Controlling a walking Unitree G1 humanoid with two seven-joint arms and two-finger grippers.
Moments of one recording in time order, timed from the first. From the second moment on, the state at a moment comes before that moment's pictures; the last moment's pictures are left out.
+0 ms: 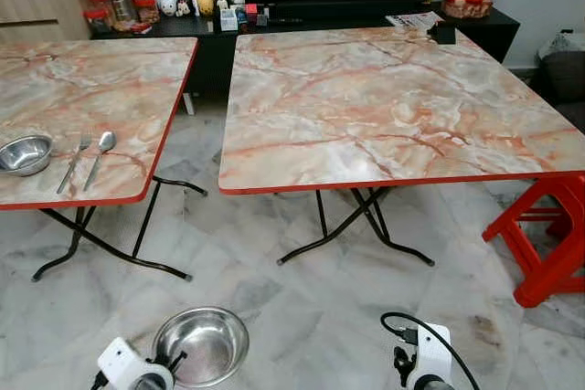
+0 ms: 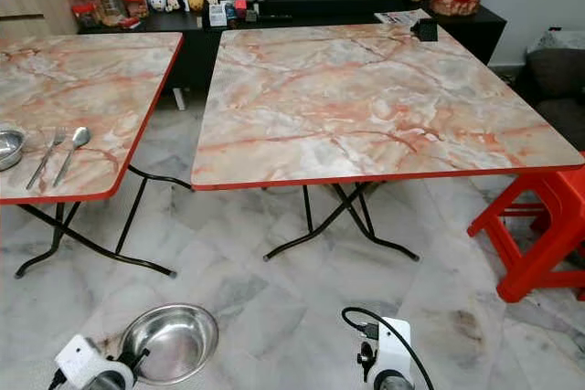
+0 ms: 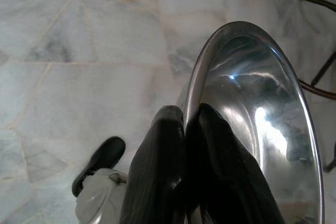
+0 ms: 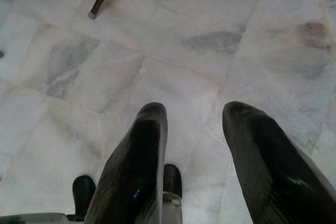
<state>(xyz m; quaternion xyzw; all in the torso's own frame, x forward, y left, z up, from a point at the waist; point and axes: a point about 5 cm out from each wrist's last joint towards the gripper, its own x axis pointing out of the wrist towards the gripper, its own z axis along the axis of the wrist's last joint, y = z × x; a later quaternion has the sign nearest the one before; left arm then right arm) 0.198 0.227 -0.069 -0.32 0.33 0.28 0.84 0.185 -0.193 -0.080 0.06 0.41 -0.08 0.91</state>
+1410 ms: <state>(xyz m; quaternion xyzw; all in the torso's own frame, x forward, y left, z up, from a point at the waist) 0.206 0.214 -0.067 -0.31 0.33 0.26 0.85 0.182 -0.198 -0.081 0.05 0.41 -0.08 0.91</state>
